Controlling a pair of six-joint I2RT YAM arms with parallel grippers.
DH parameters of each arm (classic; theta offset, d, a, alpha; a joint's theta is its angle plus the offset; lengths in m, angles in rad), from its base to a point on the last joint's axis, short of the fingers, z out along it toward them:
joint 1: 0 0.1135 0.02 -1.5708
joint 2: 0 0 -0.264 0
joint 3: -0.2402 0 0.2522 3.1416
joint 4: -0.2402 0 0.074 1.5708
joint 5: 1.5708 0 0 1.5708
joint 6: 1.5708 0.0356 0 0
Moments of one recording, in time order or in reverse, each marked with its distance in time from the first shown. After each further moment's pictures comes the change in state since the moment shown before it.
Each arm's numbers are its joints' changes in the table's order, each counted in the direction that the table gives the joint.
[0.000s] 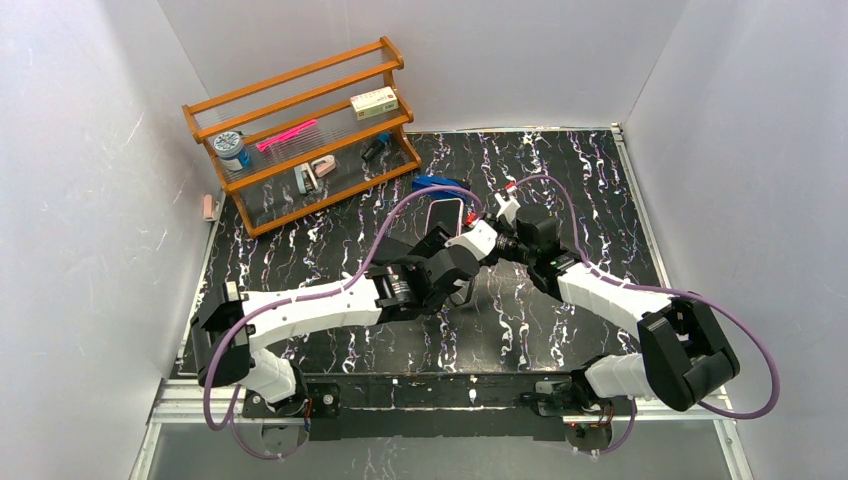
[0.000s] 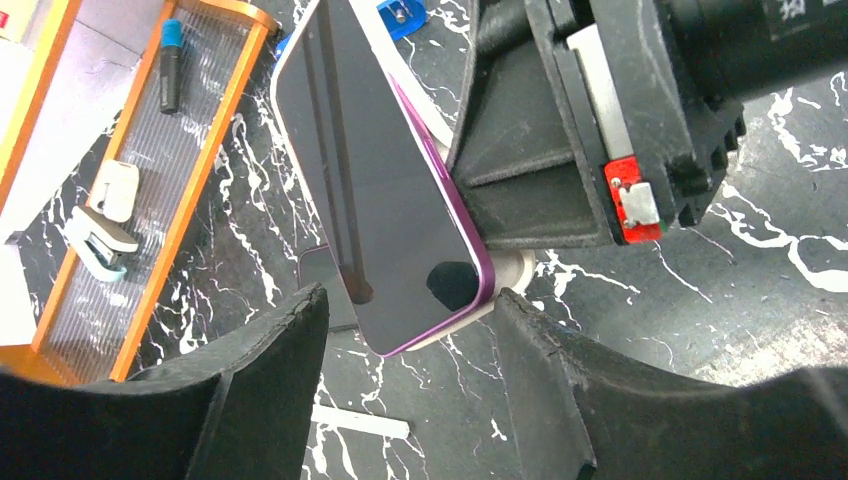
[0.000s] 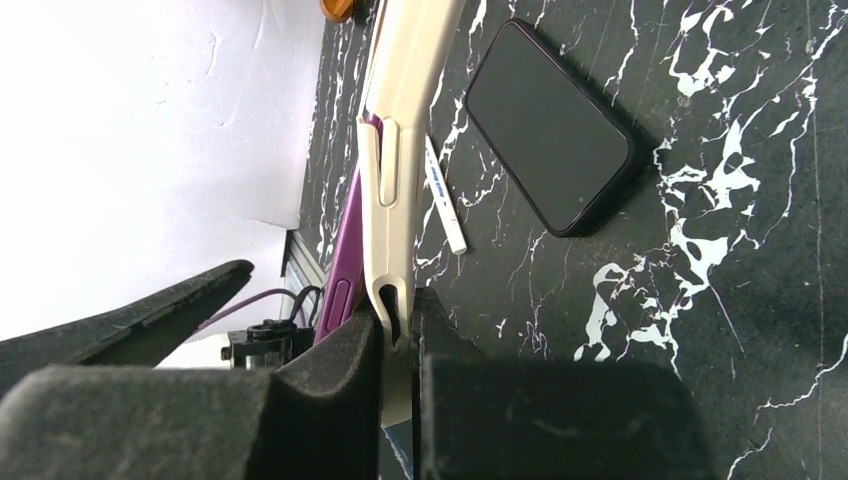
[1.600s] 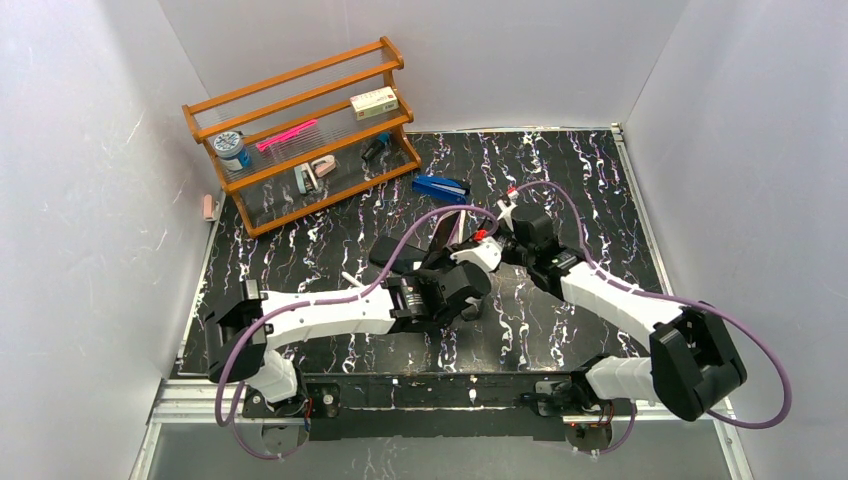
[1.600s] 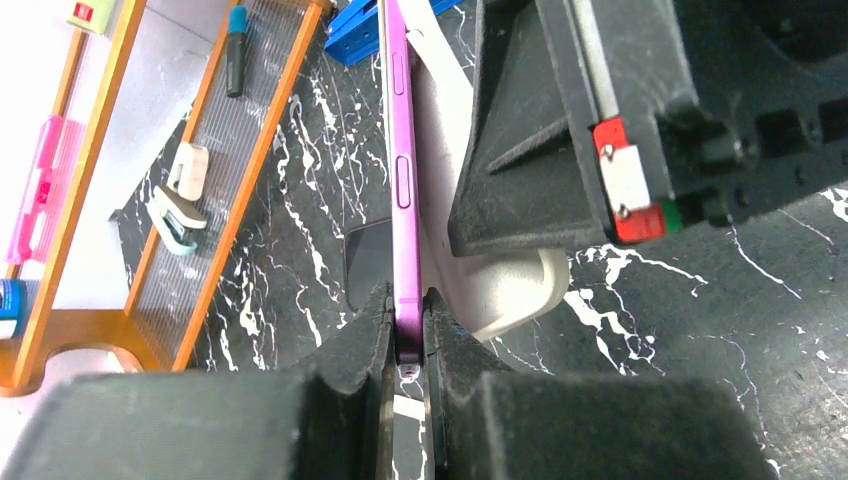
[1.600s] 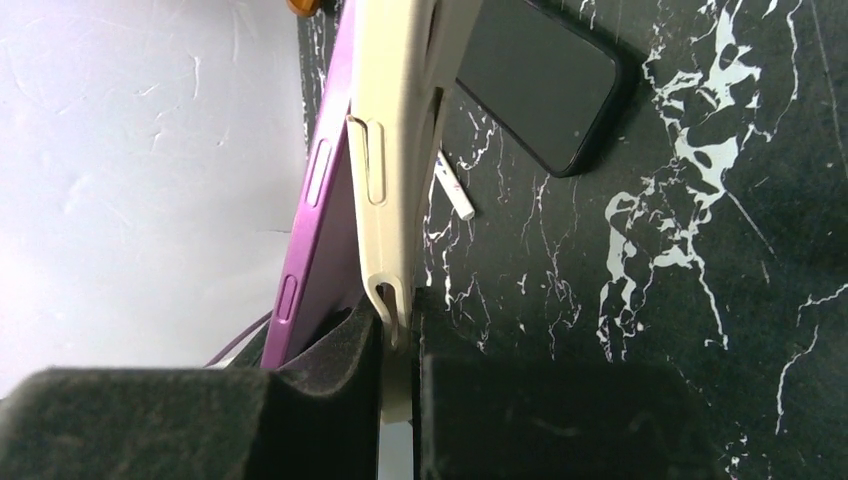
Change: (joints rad) left arm -0.066 0.066 0.014 0.005 -0.156 0.042; right arm 0.027 -0.066 -0.035 -0.210 0.073 0.127
